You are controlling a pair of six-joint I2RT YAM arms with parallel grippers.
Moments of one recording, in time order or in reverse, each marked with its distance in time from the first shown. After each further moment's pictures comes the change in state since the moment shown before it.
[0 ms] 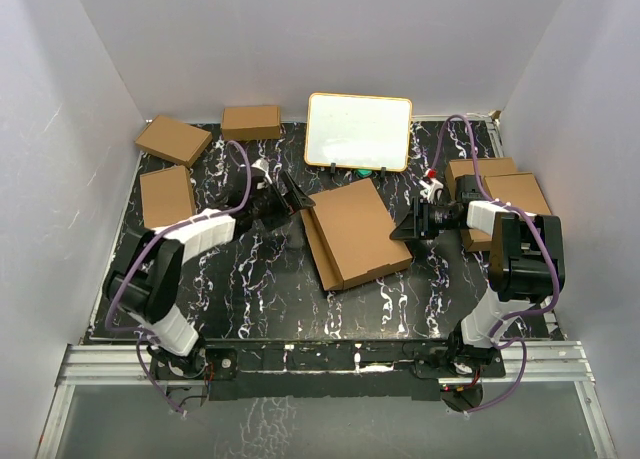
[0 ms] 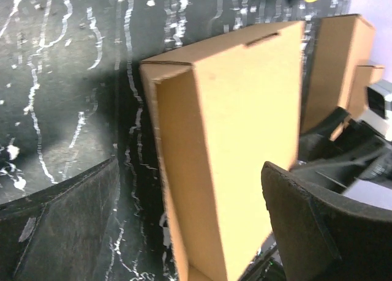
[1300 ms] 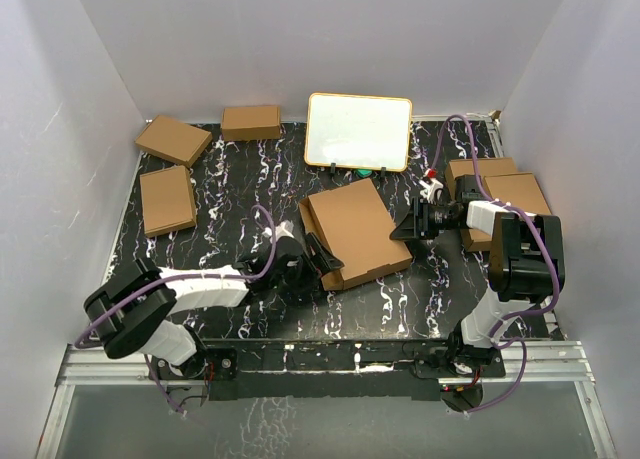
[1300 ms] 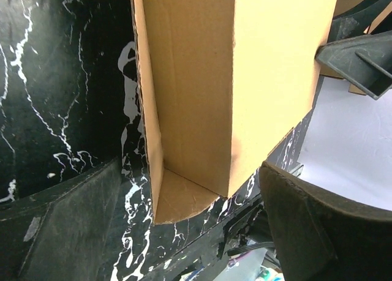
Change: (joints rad) left arm -0.487 -0.238 -0.381 0.178 -0.313 -0.405; right arm 0.002 0.000 0.001 0.000 0.001 0.000
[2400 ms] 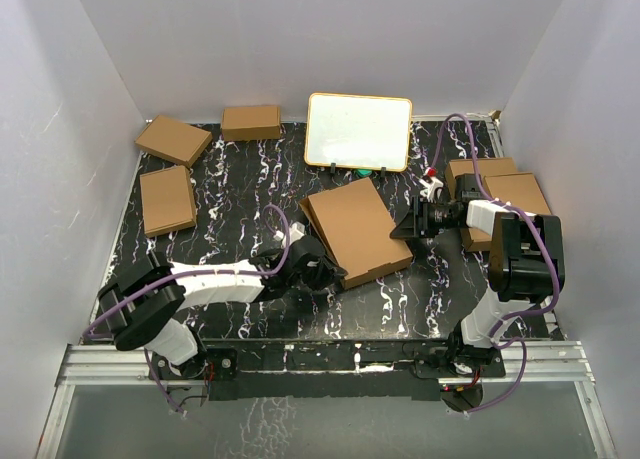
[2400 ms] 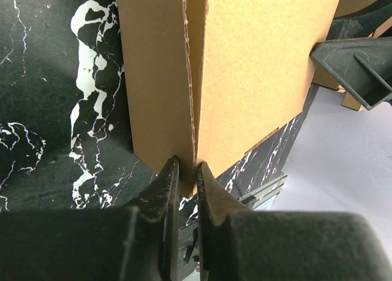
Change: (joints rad) left arm -0.109 0.078 0.154 -0.157 -0.094 -0.188; right arm 0.003 0.000 0.004 0.006 0.007 0.000
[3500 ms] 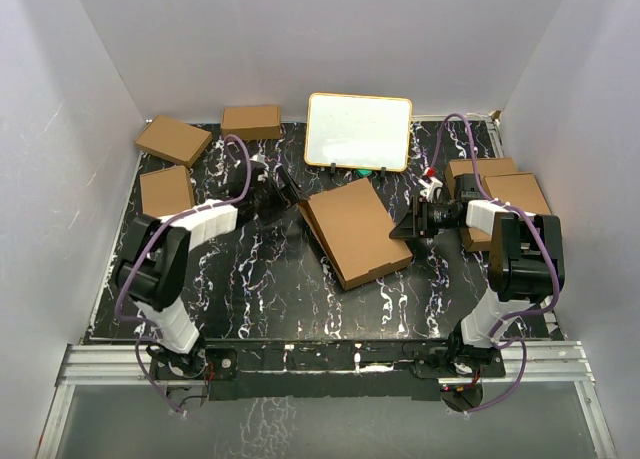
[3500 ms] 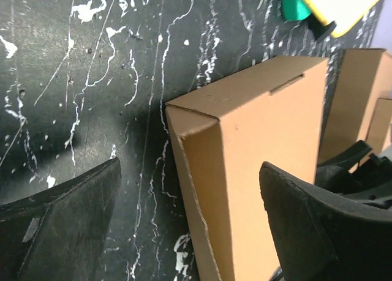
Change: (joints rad) left arm 0.622 0.177 0.290 -0.072 0.349 0.600; right arm 0.004 0.000 0.002 0.002 0.005 -0.001
